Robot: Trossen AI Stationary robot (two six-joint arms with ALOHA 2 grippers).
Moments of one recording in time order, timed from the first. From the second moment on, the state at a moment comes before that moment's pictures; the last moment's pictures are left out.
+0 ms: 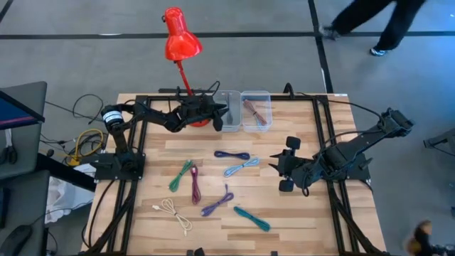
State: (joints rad) left arm 0.49 1.82 0.76 0.85 0.06 -0.06; right arm 0.52 1.16 0.96 -0.68 0.73 0.26
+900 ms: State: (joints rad) left arm 0.23 1.27 0.72 0.44 0.19 0.18; right arm 0.68 1.12 0.96 -0.83 0.93 0.39
